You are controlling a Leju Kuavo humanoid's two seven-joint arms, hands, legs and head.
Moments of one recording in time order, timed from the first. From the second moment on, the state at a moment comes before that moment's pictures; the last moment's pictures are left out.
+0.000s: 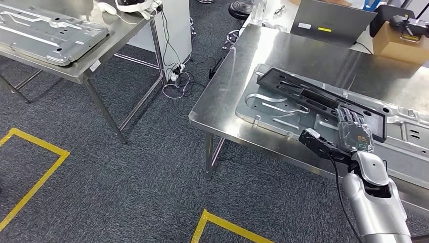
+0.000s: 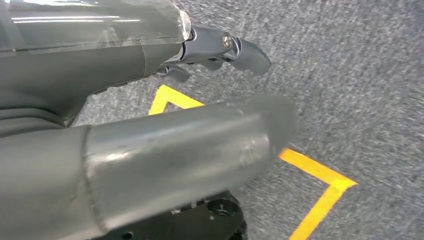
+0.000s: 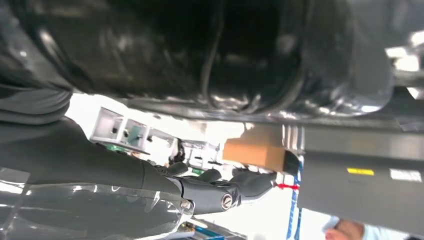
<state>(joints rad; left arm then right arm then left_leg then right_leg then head) -0.09 -0.16 1.33 -0.25 -1.15 -0.08 -0.43 -0.34 -0.29 0.06 -1.38 1.20 0.01 0.21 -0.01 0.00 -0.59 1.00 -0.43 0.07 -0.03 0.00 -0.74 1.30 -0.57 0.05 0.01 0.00</state>
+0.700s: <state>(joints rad) -0.09 -0.17 1.34 -0.25 -1.13 -0.07 -0.43 -0.15 -0.18 0.02 -1.54 0.97 -0.13 0.06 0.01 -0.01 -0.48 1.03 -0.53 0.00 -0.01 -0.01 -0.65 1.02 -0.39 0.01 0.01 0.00</state>
